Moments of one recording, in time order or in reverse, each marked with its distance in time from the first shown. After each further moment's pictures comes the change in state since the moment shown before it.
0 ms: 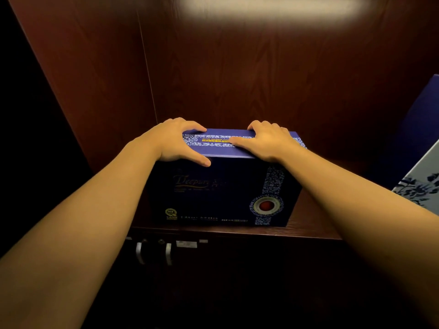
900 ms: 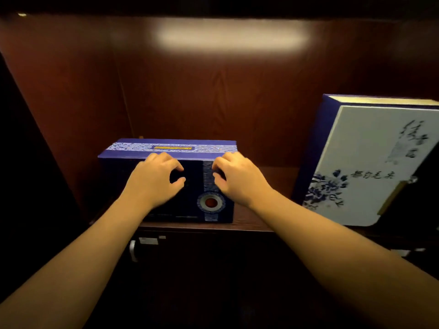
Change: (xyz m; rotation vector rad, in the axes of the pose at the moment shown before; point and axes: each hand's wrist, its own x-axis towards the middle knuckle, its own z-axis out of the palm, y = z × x) left_hand -0.094 0.145 0.077 0.268 0.420 0.040; right_hand -0.149 0.075 -0.019 0.051 0.331 -0.492
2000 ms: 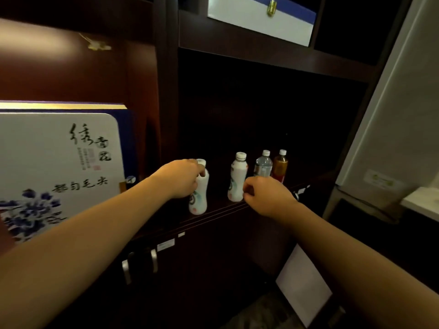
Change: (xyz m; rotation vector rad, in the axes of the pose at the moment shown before) left_hand 0.129 0.673 0.095 -0.137 -0.363 0.686; right_hand -0.447 0.391 -0.345 -0.322 -0.177 0.824
